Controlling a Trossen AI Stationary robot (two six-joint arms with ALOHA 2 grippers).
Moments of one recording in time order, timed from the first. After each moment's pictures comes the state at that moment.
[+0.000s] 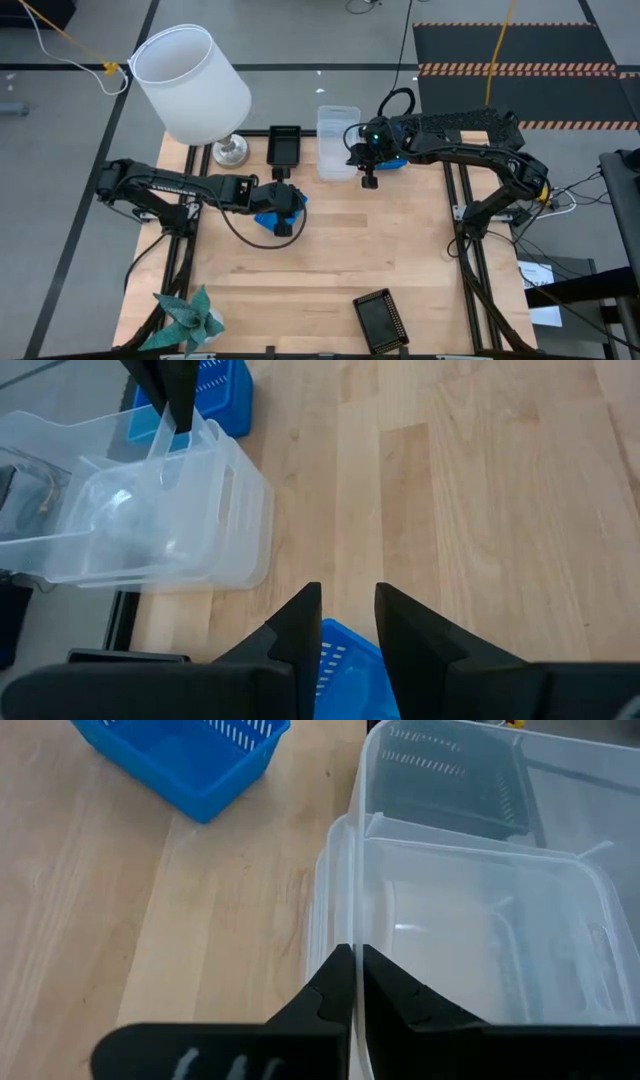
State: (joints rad) left arm -0.06 1.42 1.12 -0.51 -0.34 0.18; right arm -0.50 1.52 1.04 -0.28 -0.21 -0.54
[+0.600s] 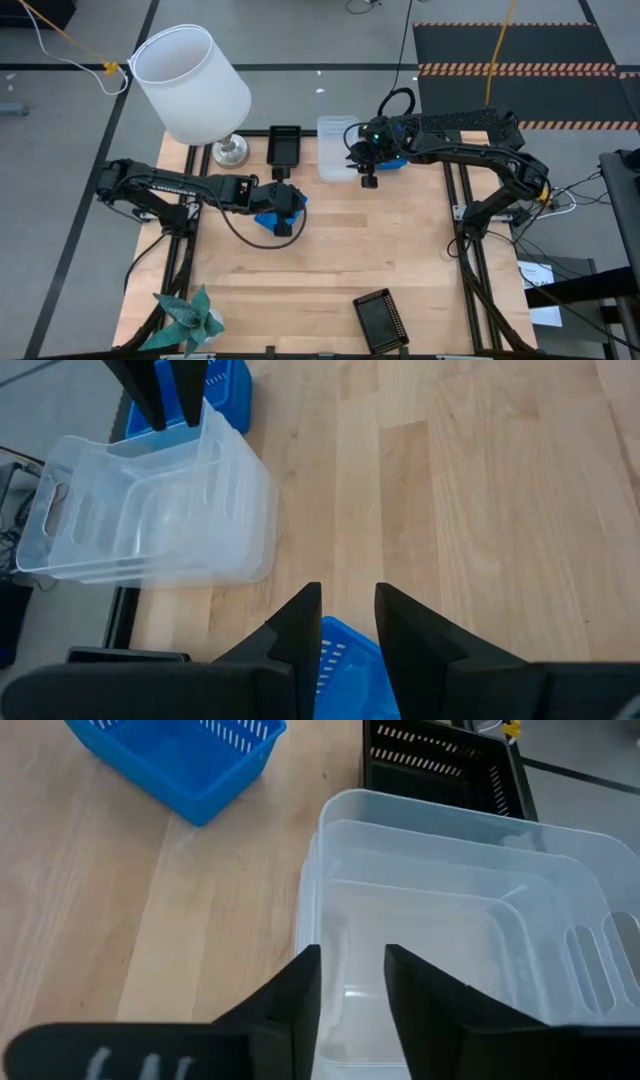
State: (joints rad) left arm -0.06 1.42 1.12 -0.52 -0.34 0.18; right arm -0.50 1.51 1.04 -0.28 -0.21 -0.54
